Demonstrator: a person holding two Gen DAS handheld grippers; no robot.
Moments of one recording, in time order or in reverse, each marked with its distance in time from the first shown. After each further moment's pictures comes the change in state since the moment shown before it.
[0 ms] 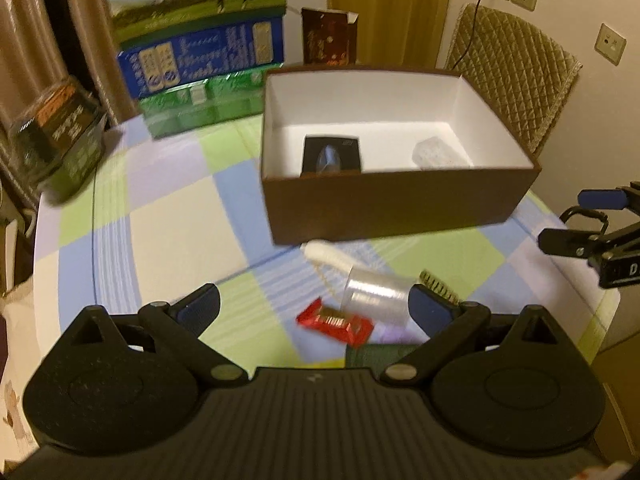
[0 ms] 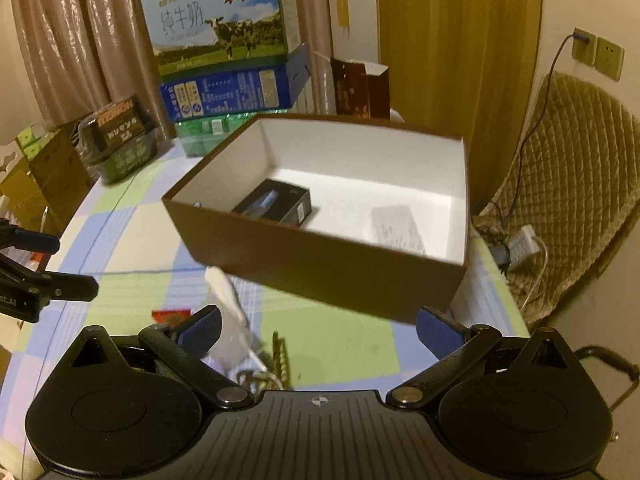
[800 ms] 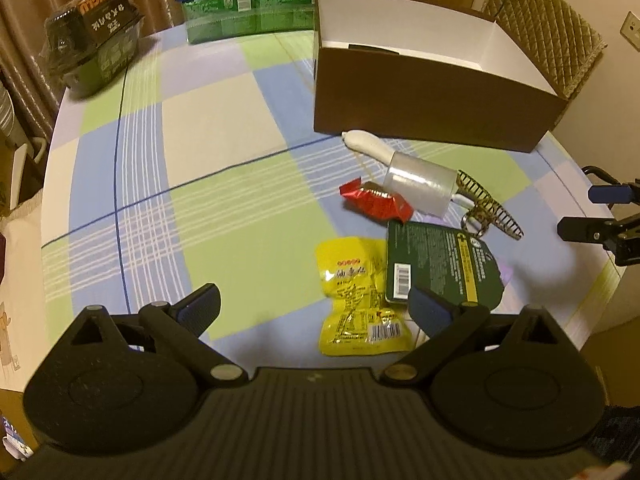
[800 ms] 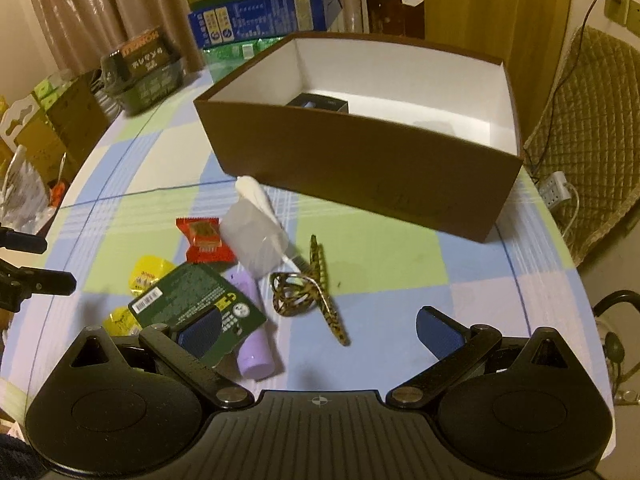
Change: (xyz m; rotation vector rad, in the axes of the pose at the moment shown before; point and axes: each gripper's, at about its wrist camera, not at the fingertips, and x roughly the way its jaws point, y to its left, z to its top) left arm -0.002 0.035 -0.084 -0.096 0.131 0.004; right arm 0.021 0.020 -0.057 -0.025 0.156 0.060
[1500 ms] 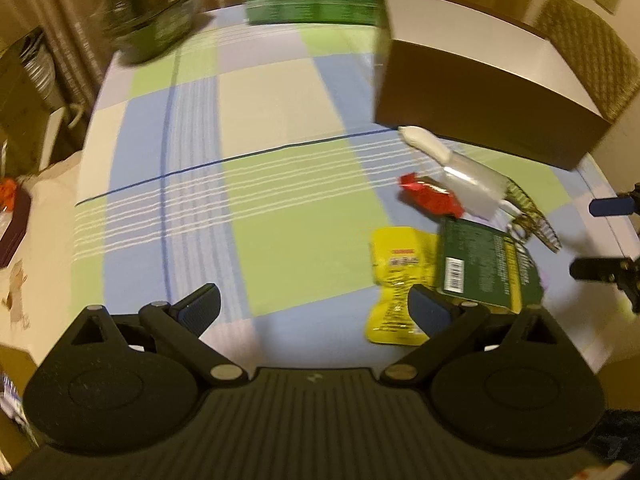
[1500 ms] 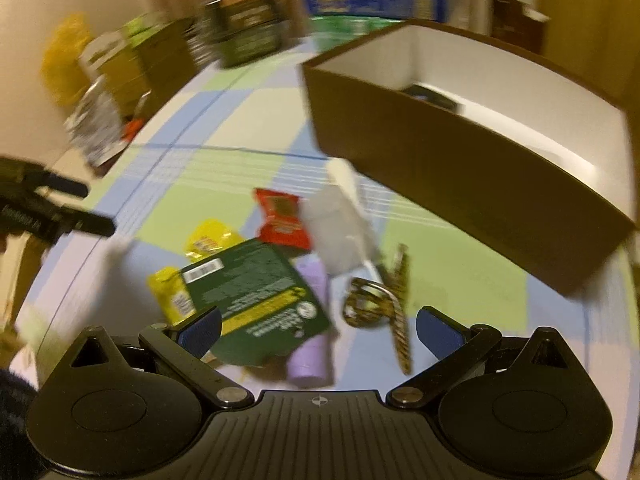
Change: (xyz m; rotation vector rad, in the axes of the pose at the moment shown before) left arm -0.001 0.032 -0.013 -0.134 0.008 0.092; right arm 0.033 0.028 0.012 -0.273 0.070 0.227
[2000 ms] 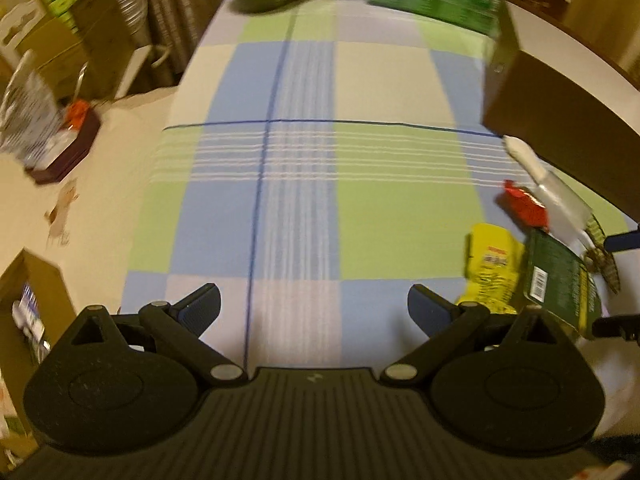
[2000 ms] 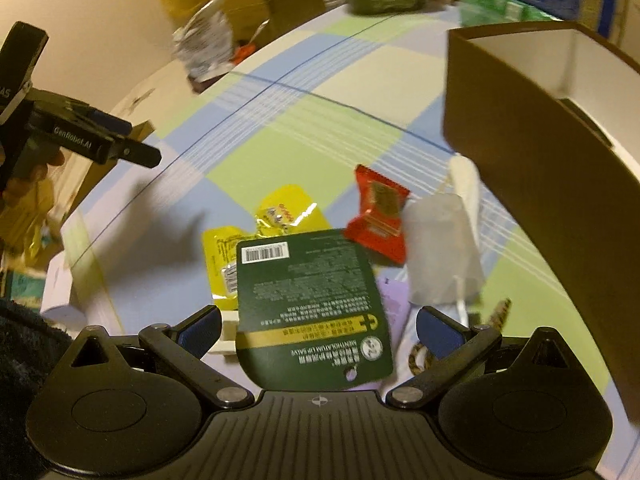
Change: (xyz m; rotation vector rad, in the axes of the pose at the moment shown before) left arm -0.001 0.046 -0.026 -0.248 0.036 0.166; right arm 0.061 0.014 0.025 -0.294 0.154 0.260
